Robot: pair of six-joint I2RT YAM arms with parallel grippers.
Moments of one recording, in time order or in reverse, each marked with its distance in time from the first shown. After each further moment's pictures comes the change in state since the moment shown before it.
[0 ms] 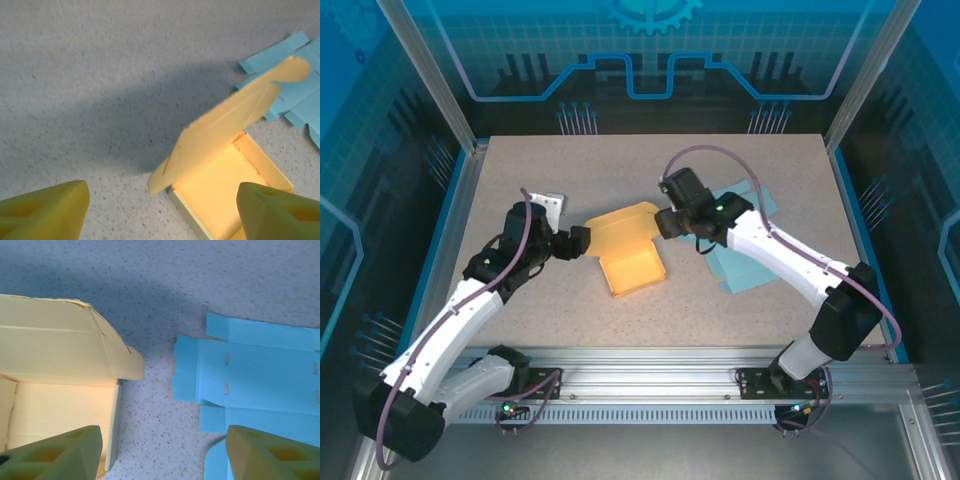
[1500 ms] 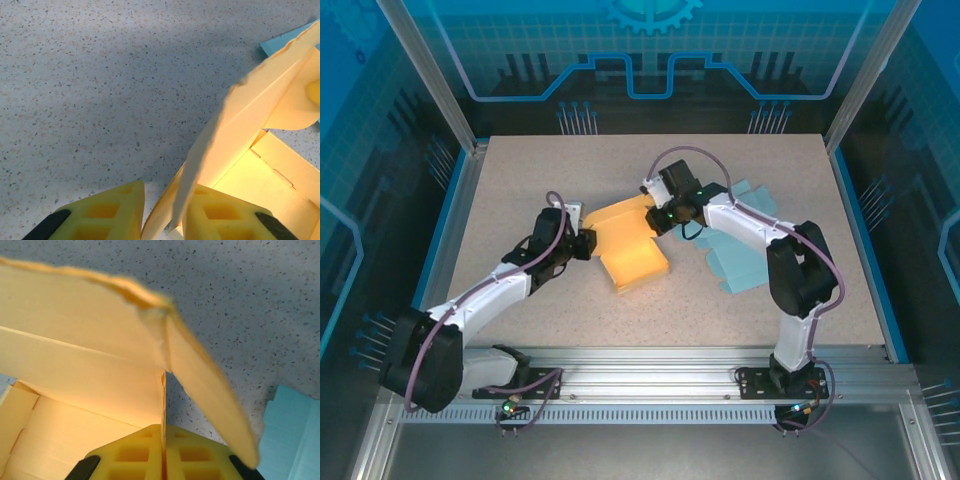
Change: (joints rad) left arm -0.016 0.275 -0.147 0.413 0.014 -0.088; right arm -0.097 0.317 0.060 0.221 -0.370 -0.169
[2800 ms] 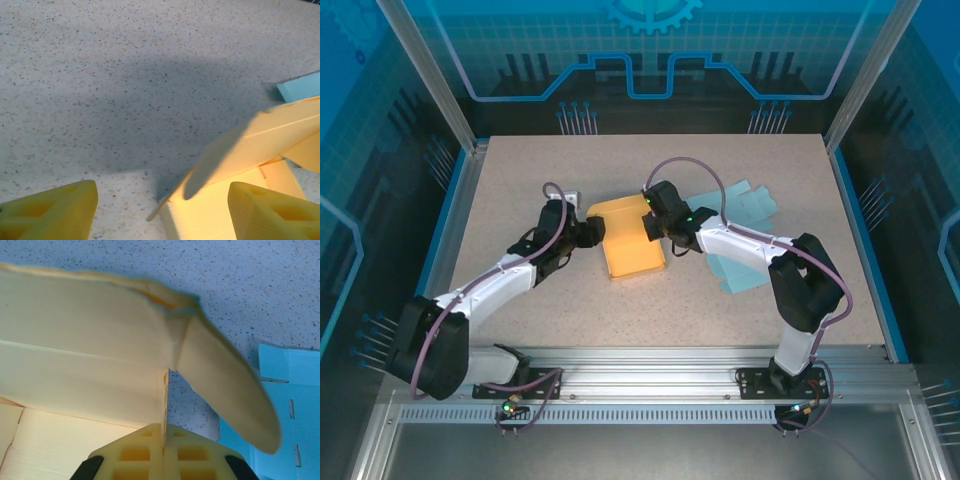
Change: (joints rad) left arm 0.019 0.064 0.060 0.018 -0.079 -0.085; right arm 0.128 -0.092 -0.176 0.219 0.438 0.225
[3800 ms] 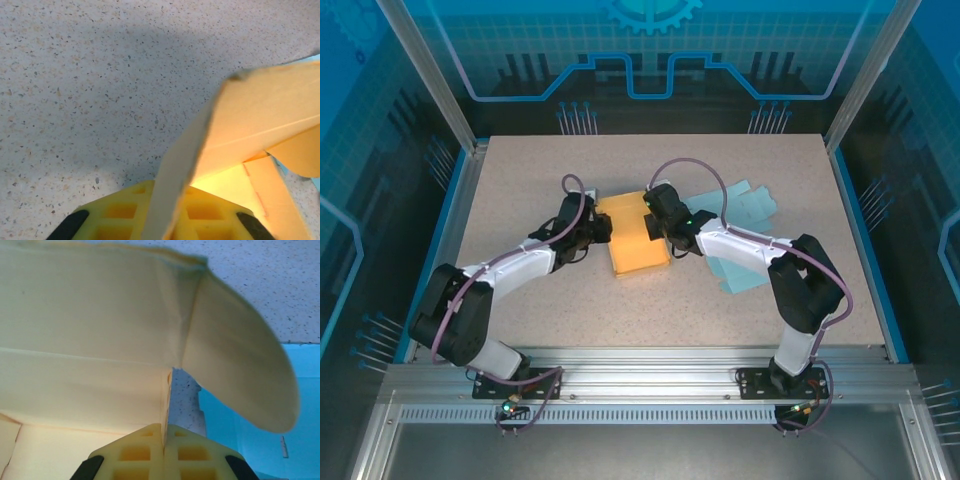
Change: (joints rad) left arm -0.085 0.197 0.114 0.036 0.028 -0.121; right arm 0.013 -0.004 -0.021 0.028 0.086 0.063
